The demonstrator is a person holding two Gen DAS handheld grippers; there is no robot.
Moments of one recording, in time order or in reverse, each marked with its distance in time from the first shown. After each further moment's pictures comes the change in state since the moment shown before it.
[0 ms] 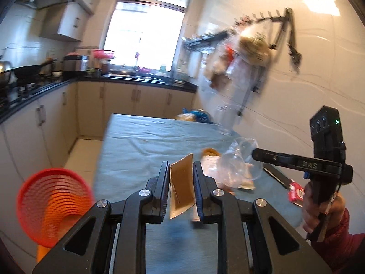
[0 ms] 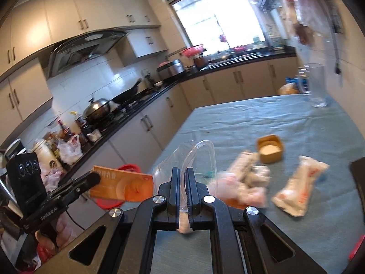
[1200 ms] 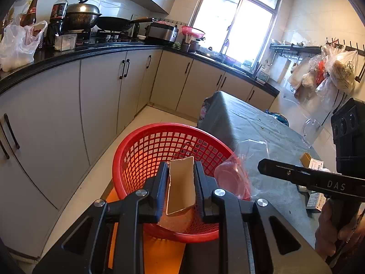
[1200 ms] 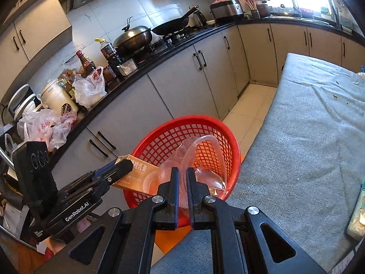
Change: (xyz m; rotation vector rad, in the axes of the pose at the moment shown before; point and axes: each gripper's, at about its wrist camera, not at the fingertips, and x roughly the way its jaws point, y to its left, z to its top) left arm -0.018 0.215 -0.070 -0.299 0.082 0.349; right arm 0.249 0.152 -0.046 -0.137 0.363 0.190
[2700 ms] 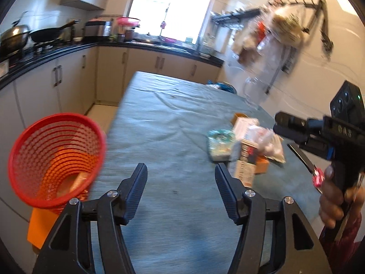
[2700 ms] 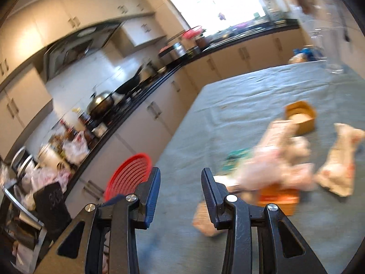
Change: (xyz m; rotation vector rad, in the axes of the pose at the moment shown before) left arm 0.001 -0.198 -0.051 0.241 0.106 -0.246; right arm -0.229 -0.133 -0.077 0.292 -0.339 -0.155
